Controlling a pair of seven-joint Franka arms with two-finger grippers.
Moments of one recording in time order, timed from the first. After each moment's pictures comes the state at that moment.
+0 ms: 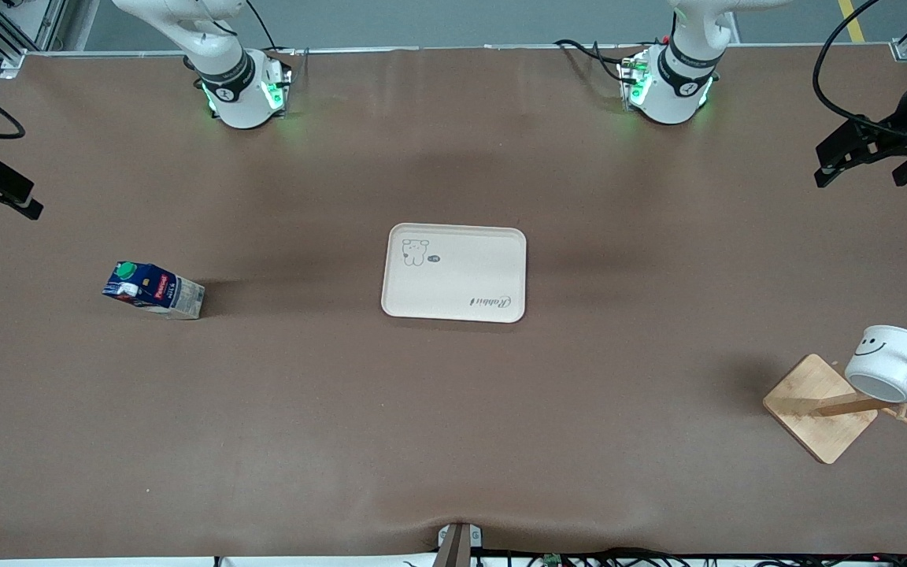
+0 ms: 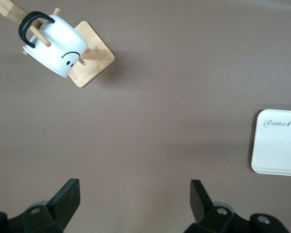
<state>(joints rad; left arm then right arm) 0.03 -0.09 -0.09 -1.58 0.02 1.54 -0.06 -0.07 -0.01 0.02 -1.50 0.00 1.55 0.07</state>
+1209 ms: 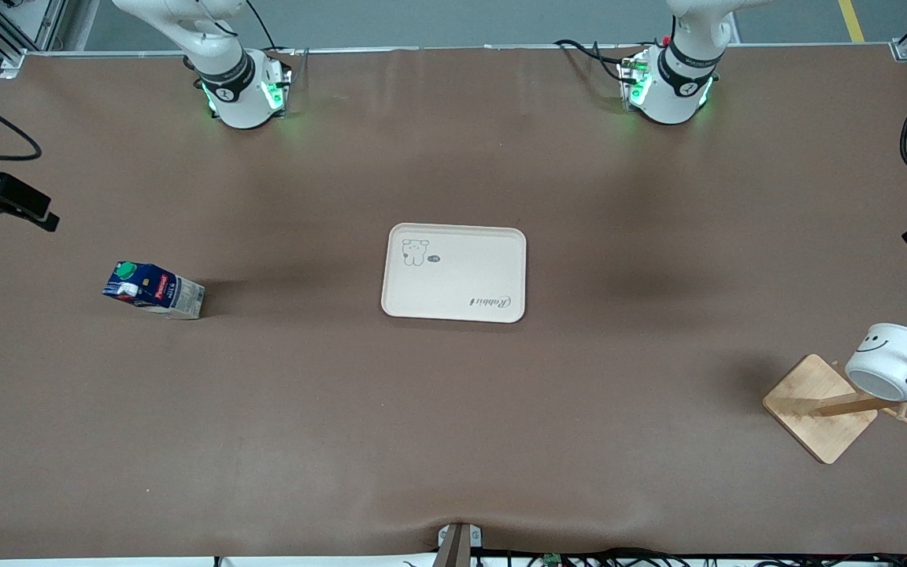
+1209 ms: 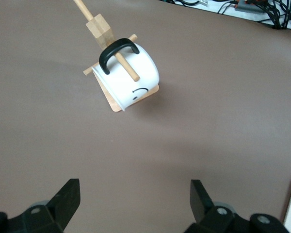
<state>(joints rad) 0.24 -0.03 -0.06 -1.71 -0.02 1.86 -0.02 -0.07 0.05 0.03 -1.50 0.00 1.55 0.06</state>
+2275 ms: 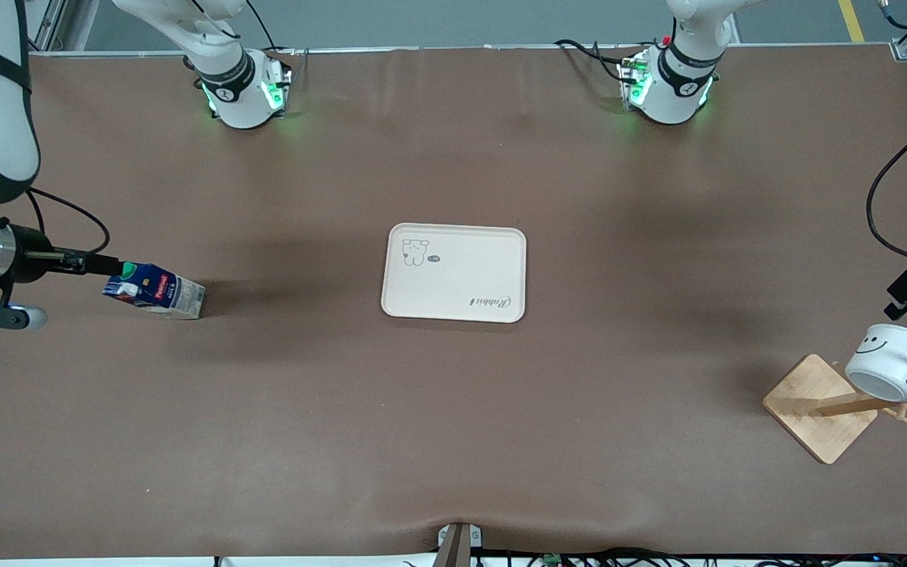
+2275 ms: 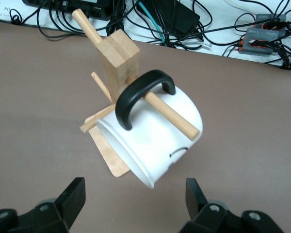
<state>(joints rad) 0.34 0.09 -0.06 -2.00 -0.23 2.51 0.30 -0.09 0.28 0.01 -1.53 0.00 1.52 0.06</state>
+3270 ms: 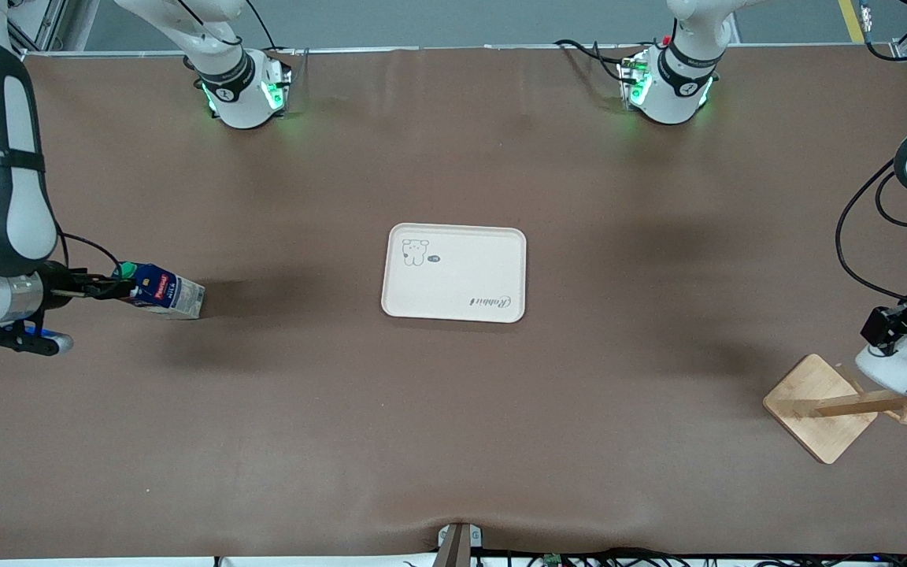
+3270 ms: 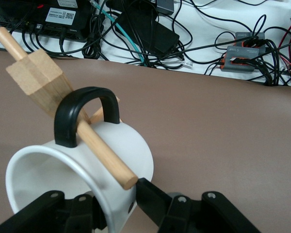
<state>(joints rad) 0.32 0.18 -0.12 -1.98 -0.28 2.64 0.32 -0.15 0.45 0.00 -1.55 0.00 1.54 0.09</state>
